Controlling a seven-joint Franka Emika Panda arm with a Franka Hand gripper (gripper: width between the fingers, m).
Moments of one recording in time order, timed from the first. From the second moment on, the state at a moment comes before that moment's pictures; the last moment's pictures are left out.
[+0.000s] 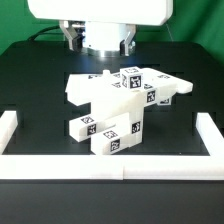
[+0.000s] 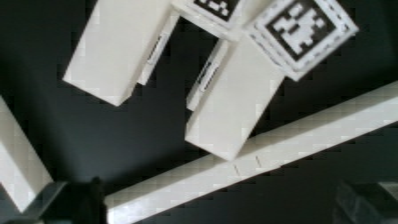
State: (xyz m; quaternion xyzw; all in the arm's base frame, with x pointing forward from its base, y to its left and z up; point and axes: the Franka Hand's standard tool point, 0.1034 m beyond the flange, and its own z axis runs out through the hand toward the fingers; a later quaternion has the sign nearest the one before) arm 0.639 -0.058 0.171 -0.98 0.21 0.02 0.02
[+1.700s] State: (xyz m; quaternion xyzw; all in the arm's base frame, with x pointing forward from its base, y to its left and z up) arm 0.621 0.007 0.146 -1.00 0.08 -0.01 0.02
